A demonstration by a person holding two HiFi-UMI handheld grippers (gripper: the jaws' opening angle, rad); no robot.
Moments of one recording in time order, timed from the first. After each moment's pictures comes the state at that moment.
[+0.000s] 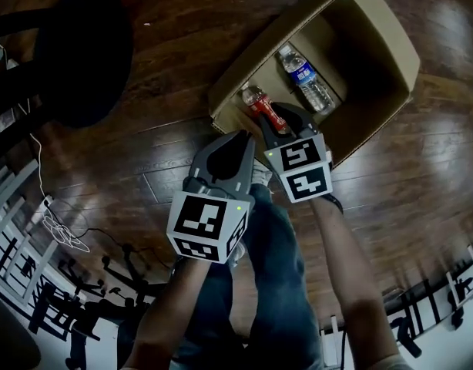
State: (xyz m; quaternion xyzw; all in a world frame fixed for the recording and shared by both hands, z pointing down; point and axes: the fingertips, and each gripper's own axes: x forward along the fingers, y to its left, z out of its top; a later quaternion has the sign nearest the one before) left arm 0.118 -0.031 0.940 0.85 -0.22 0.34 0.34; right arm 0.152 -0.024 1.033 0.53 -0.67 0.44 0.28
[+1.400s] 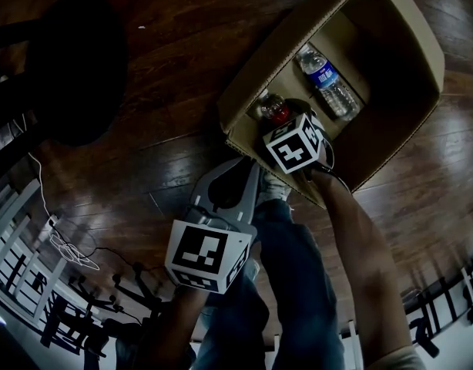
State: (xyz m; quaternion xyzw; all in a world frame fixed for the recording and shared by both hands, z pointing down) left arm 0.075 -0.015 0.989 0.84 -0.19 0.37 0.35; right arm 0.125 0.007 1.199 0.45 -0.63 0.47 0.42
